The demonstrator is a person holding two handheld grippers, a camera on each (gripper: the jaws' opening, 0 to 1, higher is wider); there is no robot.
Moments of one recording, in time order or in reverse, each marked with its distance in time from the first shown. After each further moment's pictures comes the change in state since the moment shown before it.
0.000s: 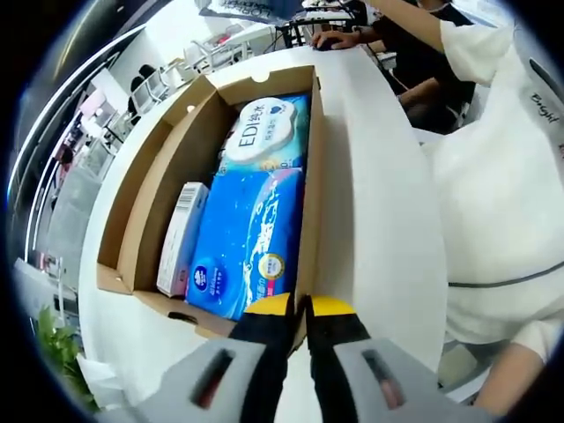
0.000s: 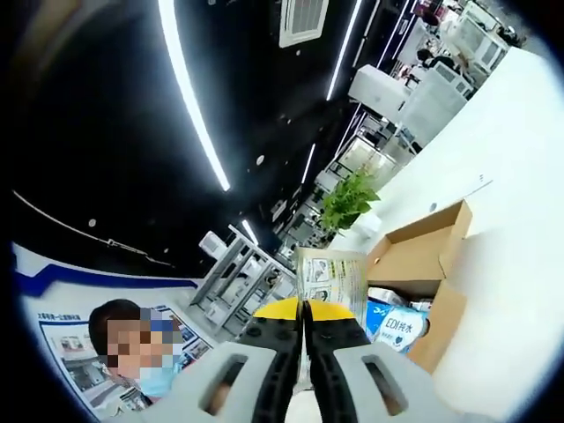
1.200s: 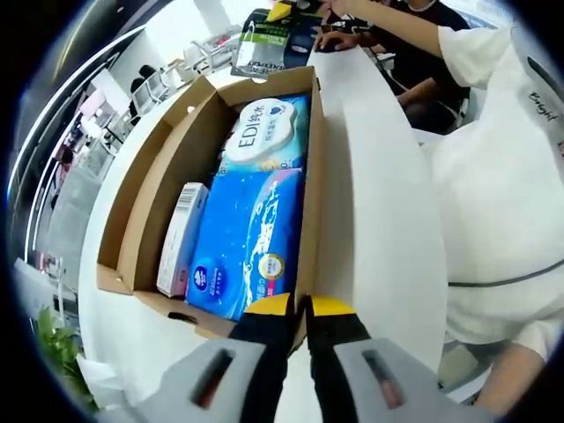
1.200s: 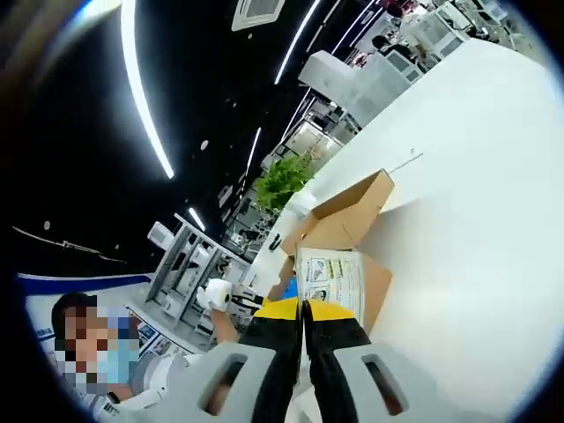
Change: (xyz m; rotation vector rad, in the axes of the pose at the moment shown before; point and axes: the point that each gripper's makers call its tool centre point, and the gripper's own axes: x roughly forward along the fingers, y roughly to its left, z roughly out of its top) left arm 0.000 0.000 0.000 0.002 -0.005 -0.001; right arm -0.029 -0.096 -0.023 0.043 0.083 -0.259
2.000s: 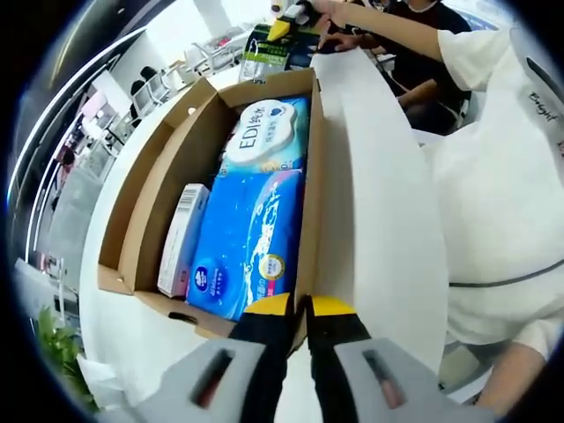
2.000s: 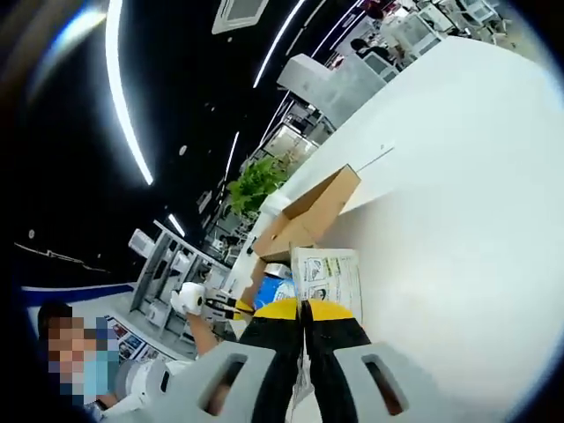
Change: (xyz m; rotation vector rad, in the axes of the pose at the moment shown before) left arm 0.000 0.000 0.000 0.002 -0.008 0.008; right arm 0.002 -0.039 -0.011 0.035 -0.014 -0.107
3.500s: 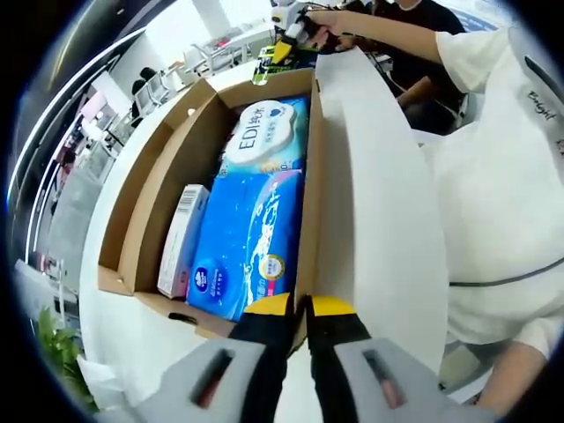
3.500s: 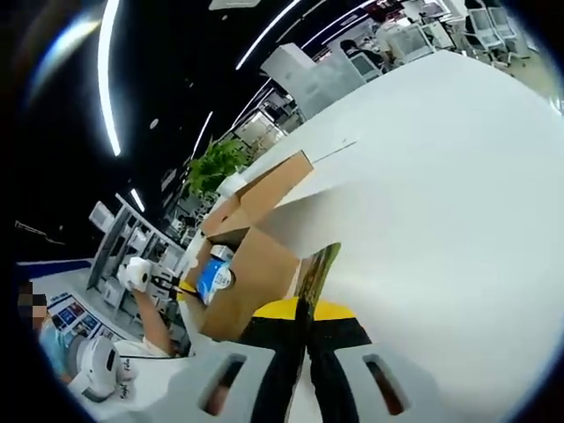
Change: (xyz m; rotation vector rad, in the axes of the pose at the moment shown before) left arm 0.000 -0.001 0.000 0.004 -0.004 -0.002; right arm -0.001 -0.058 -0.012 -0.133 0.054 -0.225
